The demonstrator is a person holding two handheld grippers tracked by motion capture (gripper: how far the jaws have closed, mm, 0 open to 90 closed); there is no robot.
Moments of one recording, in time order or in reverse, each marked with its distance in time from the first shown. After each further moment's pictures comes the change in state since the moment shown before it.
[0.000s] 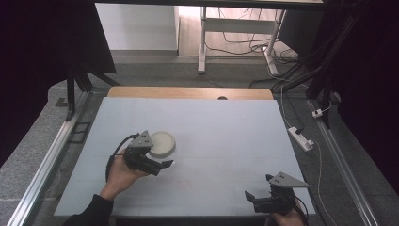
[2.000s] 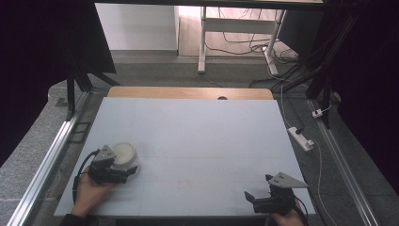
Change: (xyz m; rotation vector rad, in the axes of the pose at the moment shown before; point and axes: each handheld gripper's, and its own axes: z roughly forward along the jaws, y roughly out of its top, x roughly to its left) left arm 0.033 -0.111 -0.051 0.058 0.266 -0.232; right arm 0.001 0.000 0.000 0.003 -0.001 -0.011
